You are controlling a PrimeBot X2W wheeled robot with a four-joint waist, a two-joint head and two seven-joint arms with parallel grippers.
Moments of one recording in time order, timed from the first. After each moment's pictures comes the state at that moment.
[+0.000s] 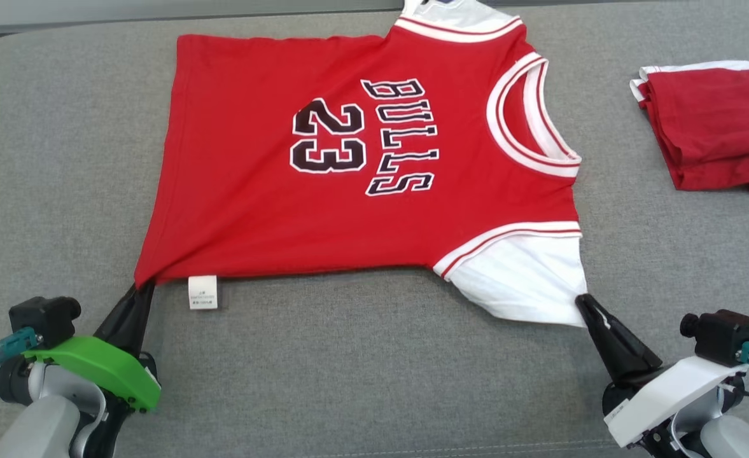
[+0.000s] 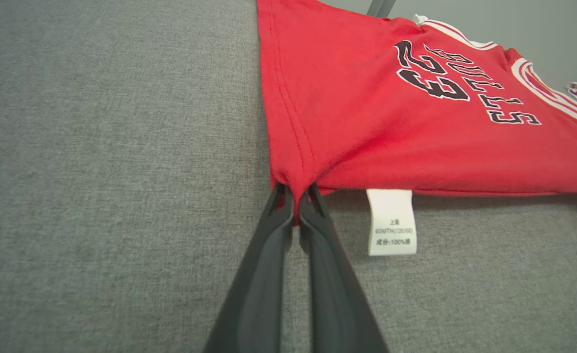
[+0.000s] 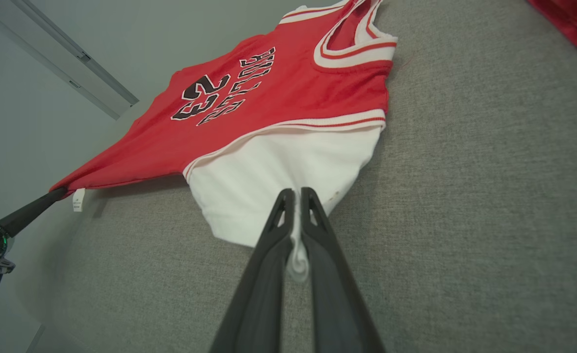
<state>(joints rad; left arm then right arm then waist) -0.33 0.40 -0.53 0.50 -0.86 -0.11 -0.26 0.05 -0.43 0.46 0.00 0.80 0.02 -0.17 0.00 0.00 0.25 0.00</state>
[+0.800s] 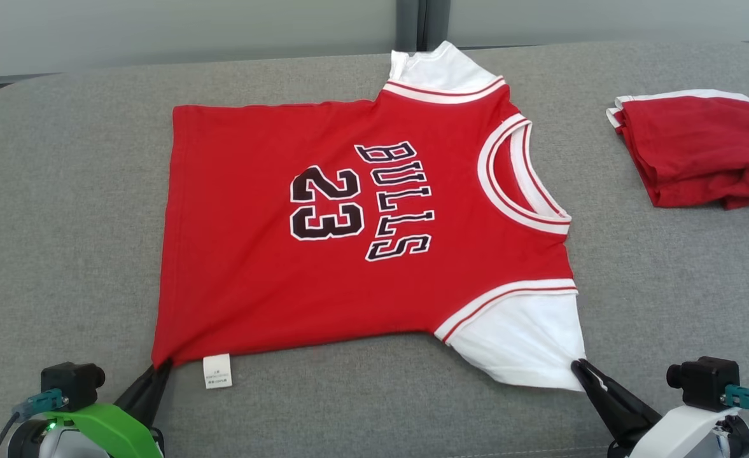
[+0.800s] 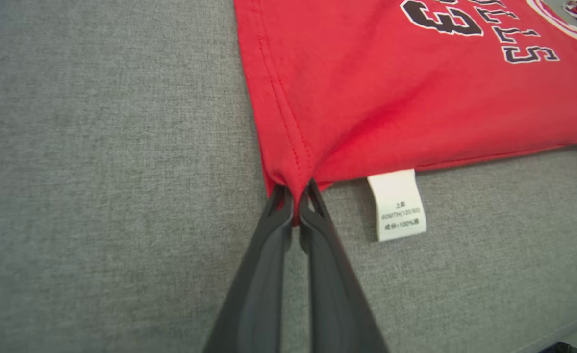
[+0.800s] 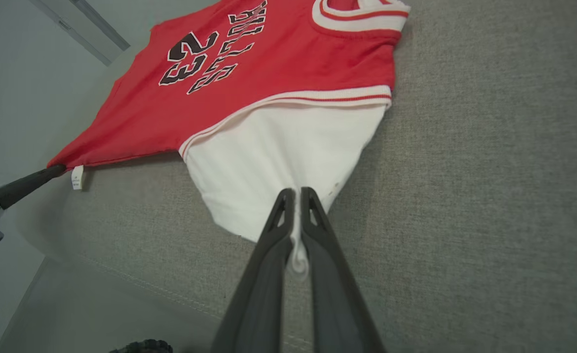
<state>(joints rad) -0.18 0.44 -0.62 0.50 -0.88 -0.12 -0.22 0.18 -0.48 0.51 -0.05 0.79 0.01 -0.09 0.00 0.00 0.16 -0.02</state>
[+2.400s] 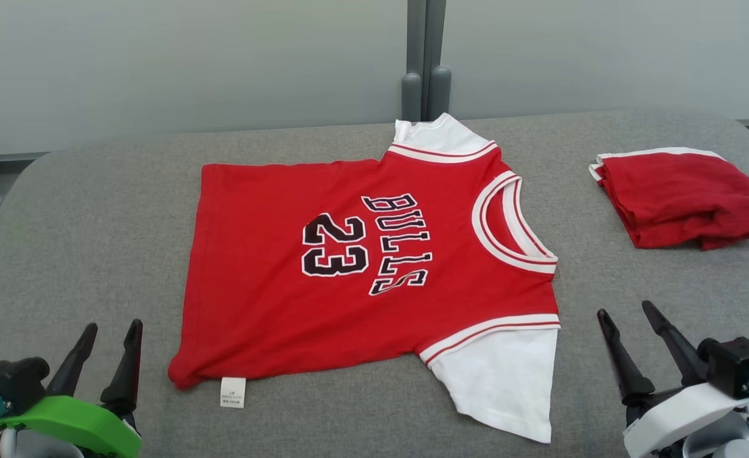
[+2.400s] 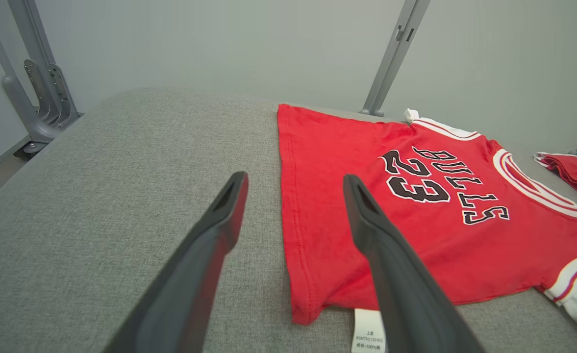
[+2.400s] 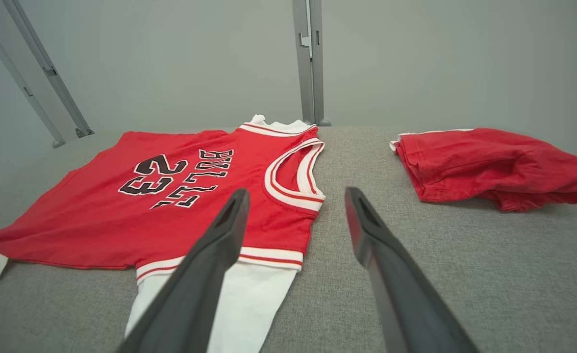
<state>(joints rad) -0.08 0.42 -0.35 0.33 -0.80 -0.06 -0.25 0.13 -0.44 0.40 0.01 0.53 -0.12 -0.24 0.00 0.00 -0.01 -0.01</state>
